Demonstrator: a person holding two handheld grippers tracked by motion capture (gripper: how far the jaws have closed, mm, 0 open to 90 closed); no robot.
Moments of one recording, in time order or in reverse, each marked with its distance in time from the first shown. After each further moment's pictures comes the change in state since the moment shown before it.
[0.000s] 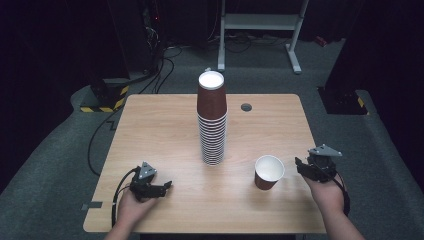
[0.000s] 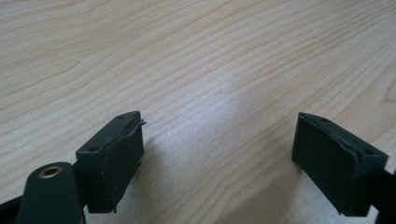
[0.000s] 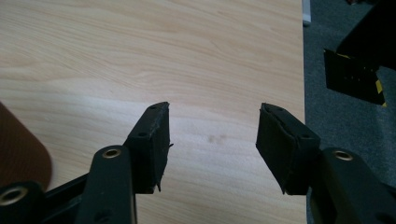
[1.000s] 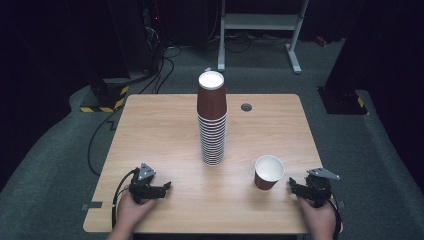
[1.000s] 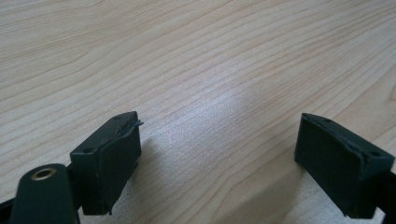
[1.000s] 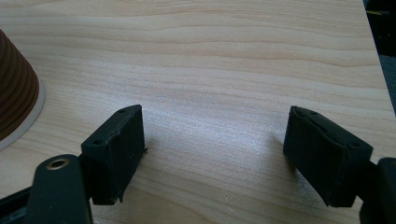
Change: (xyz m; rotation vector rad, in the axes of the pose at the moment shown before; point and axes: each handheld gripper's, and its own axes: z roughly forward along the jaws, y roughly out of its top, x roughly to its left) left arm -0.001 -0.001 -0.001 0.006 0.019 -0.020; right arm 0.013 -0.069 0.019 0.032 0.059 0.129
